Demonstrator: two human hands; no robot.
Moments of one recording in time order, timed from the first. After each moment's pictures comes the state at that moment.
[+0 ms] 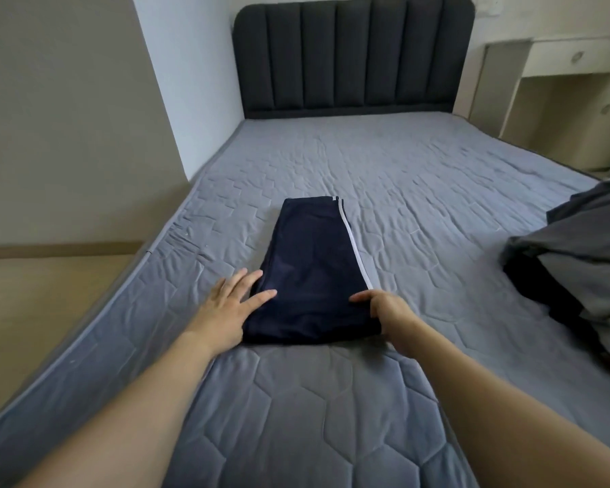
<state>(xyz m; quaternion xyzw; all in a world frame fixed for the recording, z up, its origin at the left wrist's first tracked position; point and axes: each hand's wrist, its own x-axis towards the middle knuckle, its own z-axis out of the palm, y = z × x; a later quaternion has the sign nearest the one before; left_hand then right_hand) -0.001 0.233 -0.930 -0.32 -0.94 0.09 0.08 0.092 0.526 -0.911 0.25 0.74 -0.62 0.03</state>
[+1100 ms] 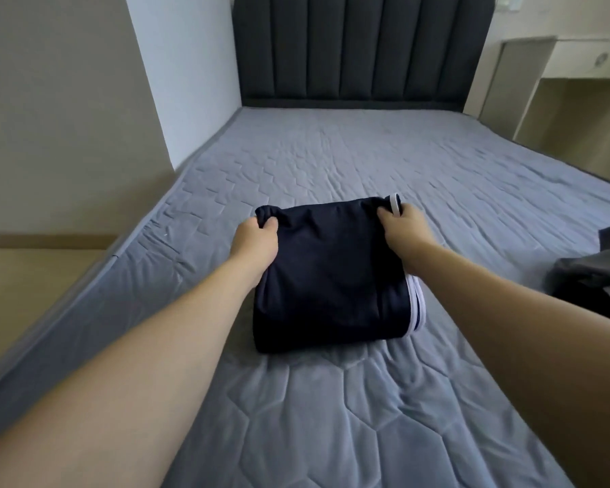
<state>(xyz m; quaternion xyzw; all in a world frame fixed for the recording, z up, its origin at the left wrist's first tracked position) -0.127 0.343 -0.873 0.02 -0.83 -0.55 0.06 -0.073 0.567 -0.851 0.21 0.79 -0.54 -0.20</state>
